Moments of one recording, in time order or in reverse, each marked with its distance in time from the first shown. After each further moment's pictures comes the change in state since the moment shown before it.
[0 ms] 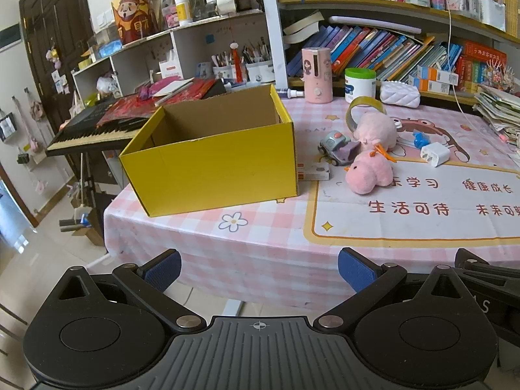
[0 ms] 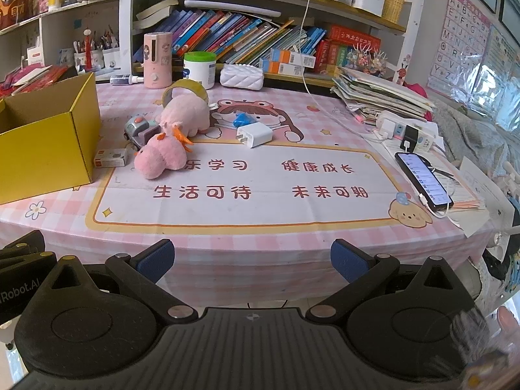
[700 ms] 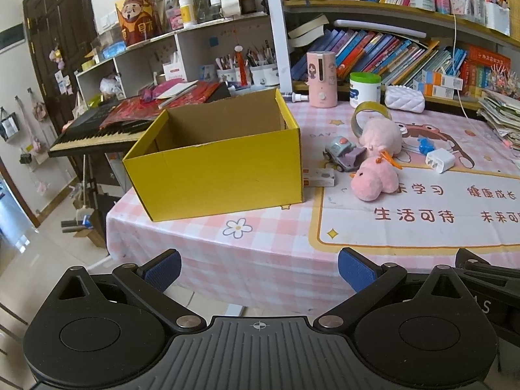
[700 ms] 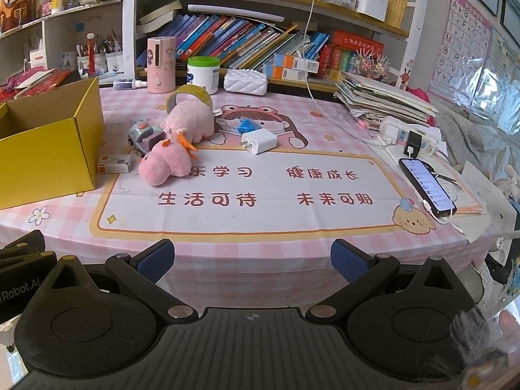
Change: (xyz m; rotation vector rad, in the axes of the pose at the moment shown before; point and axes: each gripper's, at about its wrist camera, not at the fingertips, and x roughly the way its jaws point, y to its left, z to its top) left arm 0.005 0.004 0.006 -0.010 -0.010 0.010; right arm 0.000 0.002 0.005 -0.006 -0.018 0.009
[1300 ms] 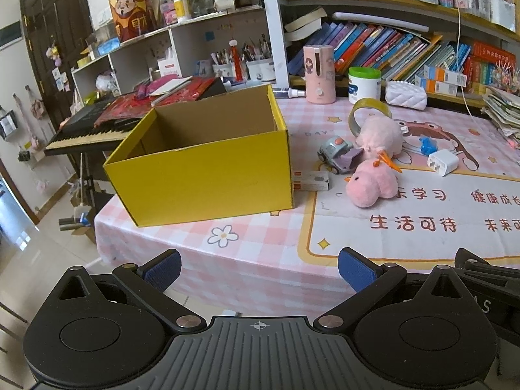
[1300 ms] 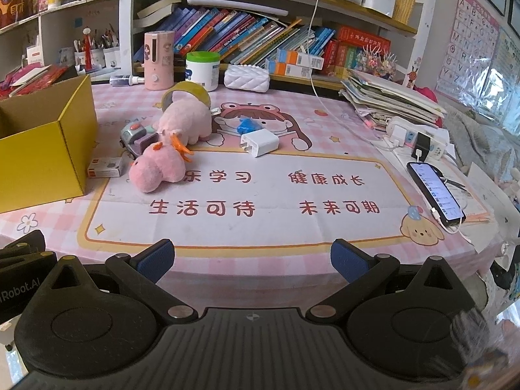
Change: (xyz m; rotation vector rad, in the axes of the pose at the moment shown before) left arm 0.023 -0.020 0.015 -0.001 0.026 0.006; right arm 0.030 -0.006 0.017 -0.011 0.024 0.010
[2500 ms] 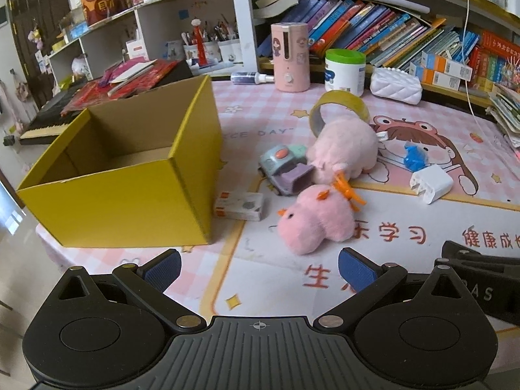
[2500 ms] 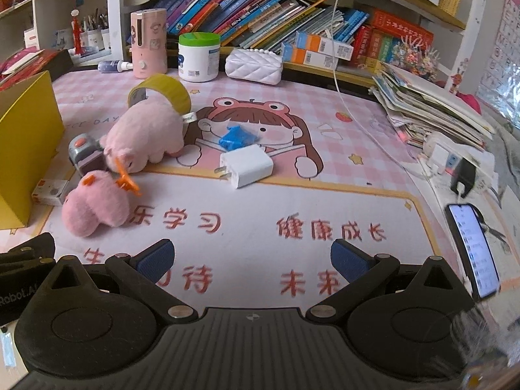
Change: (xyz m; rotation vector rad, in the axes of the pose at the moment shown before) left arm 0.075 -0.094 0.059 -0.034 0.091 -0.021; right arm 0.121 -0.059 0.077 -0.083 0.074 0.110
